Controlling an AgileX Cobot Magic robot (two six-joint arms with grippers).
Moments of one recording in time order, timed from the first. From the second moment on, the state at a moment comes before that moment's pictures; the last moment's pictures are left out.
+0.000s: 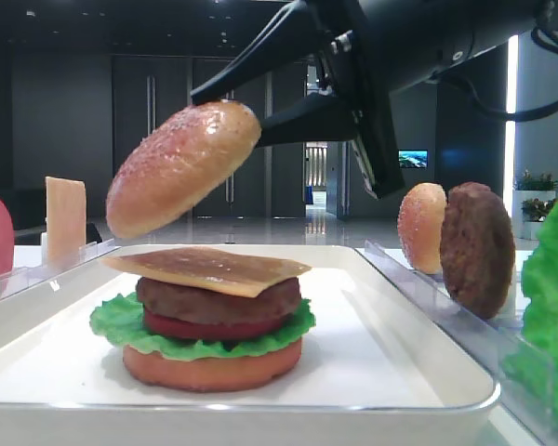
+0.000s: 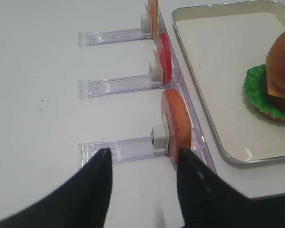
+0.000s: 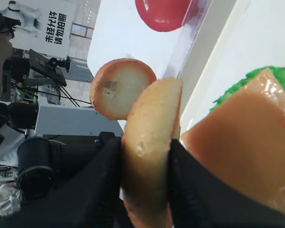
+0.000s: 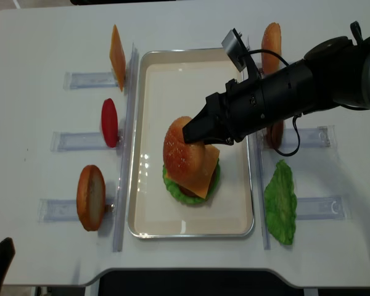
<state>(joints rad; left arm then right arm) 0.04 -0.02 -0.48 -0.12 1.12 0.15 0.43 1.82 -0.98 1.52 1.02 -1.04</state>
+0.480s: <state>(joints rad) 0.04 -0.02 -0.48 -0.12 1.12 0.15 0.41 1.83 -0.98 1.50 1.03 -1.06</state>
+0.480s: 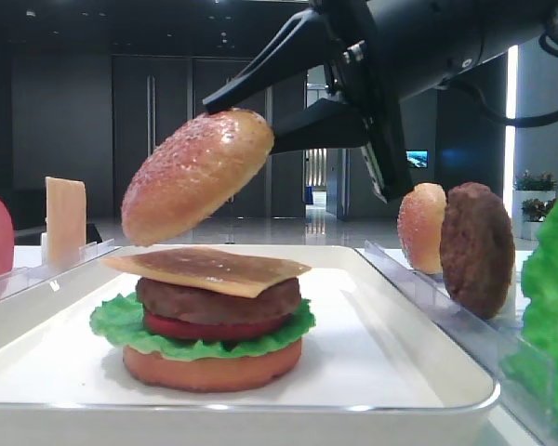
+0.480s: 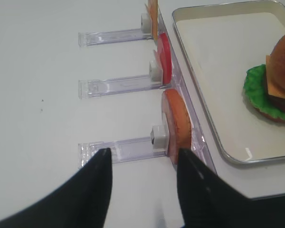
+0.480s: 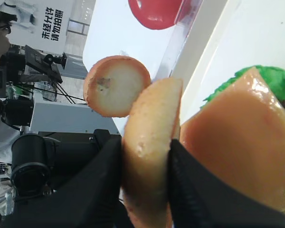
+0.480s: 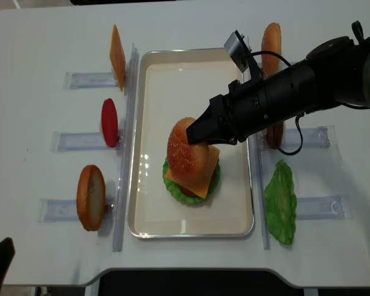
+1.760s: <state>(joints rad) 0.04 -0.02 -0.48 -0.12 1.12 0.15 0.41 1.87 -0.98 1.50 0.99 -1.05</state>
